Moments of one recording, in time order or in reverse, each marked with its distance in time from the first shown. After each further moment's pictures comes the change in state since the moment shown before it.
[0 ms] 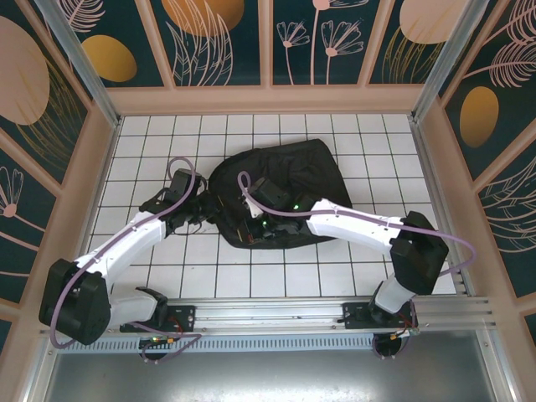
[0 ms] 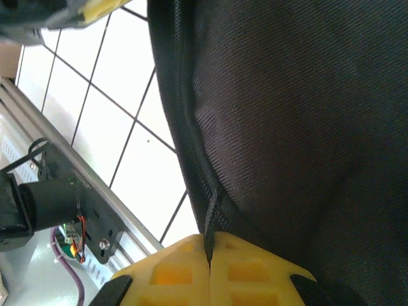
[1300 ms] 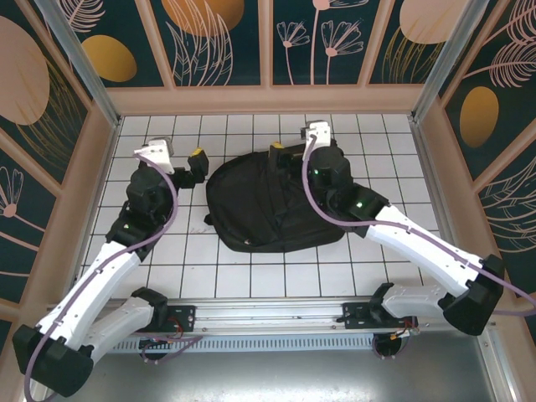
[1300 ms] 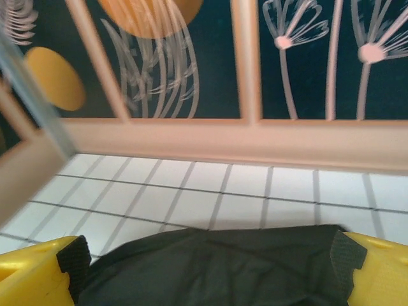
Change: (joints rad) left arm 0.000 -0.333 -0.032 0.479 -0.395 0.640; right arm -0.162 -0.389 -0.029 0.355 0.835 -0.389
